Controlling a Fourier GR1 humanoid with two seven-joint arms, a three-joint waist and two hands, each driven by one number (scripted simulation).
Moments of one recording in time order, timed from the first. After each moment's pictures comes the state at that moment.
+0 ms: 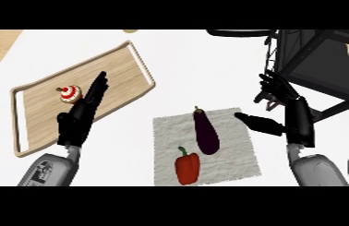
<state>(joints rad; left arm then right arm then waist) -0.19 0.33 -0.26 -1.43 0.14 0.20 0.00 -0.18 -0.33 0.22 -1.50 0.03 -0.47 0.06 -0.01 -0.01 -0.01</state>
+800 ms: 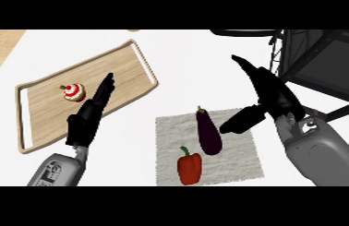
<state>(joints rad) -0.20 0.29 -0.27 -1.42 0.10 0.19 -0.01 -0.55 -0.49 0.46 -1.65 0.15 -0.02 0.88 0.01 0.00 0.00</state>
